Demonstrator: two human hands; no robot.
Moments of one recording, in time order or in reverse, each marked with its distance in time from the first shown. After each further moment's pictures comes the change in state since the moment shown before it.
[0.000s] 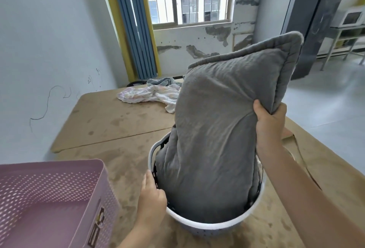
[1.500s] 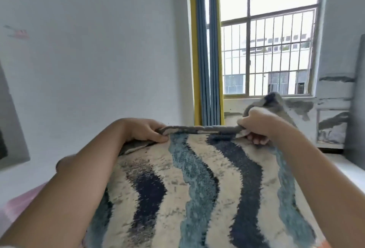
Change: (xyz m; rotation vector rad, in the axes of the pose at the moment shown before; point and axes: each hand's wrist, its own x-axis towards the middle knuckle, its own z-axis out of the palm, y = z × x) left_hand -0.035 0.295 -0.094 0.294 -0.334 0.177; right_hand 0.144 -0.172 -0.016 -0.893 -1.015 -0.248
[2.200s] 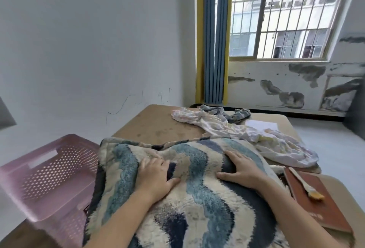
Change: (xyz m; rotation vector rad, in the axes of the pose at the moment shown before) left_hand 0.065 -0.144 0.154 0.736 0.418 -0.325; right_hand 0.047 0.123 0.184 -0.322 -0.371 -0.281
